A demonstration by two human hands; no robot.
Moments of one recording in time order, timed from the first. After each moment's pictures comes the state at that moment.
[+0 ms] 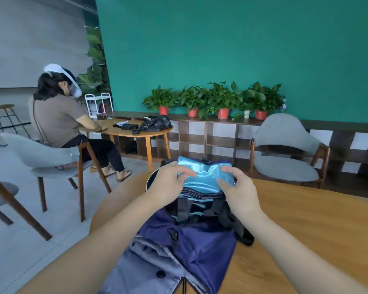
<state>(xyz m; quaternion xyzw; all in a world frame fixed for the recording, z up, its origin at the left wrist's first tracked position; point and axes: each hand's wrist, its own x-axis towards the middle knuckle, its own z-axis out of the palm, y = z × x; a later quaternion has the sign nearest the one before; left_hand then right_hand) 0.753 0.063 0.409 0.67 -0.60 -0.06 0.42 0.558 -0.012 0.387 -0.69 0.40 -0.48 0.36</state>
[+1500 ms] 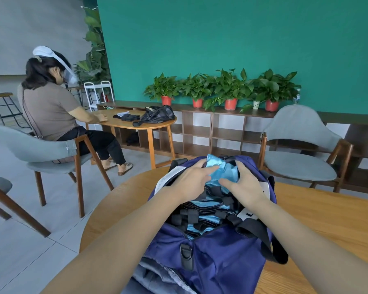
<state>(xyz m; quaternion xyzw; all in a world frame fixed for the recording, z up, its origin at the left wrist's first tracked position) 0.798 -0.074 0.358 0.64 -0.73 -0.02 0.25 0.609 -0.117 0.369 -0.76 0.43 -0.34 0.34</state>
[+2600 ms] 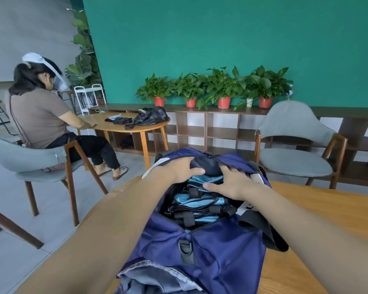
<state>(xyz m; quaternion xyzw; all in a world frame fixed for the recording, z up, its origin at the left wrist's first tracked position) 0.827 -0.125 0.391 0.72 -0.65 -0.15 0.17 0.621 -0.169 0.376 -0.86 0.47 -0.05 0.17</state>
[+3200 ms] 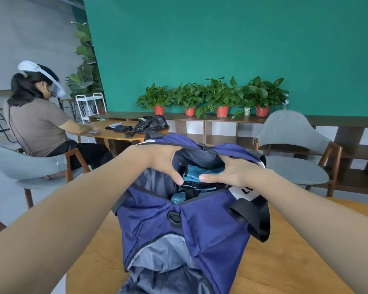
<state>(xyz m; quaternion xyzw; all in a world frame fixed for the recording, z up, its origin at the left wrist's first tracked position) 0.854 -0.070 0.495 0.68 -0.73 -0.07 0.05 0.606 -0.149 0.456 -0.89 0.39 -0.09 0.22</state>
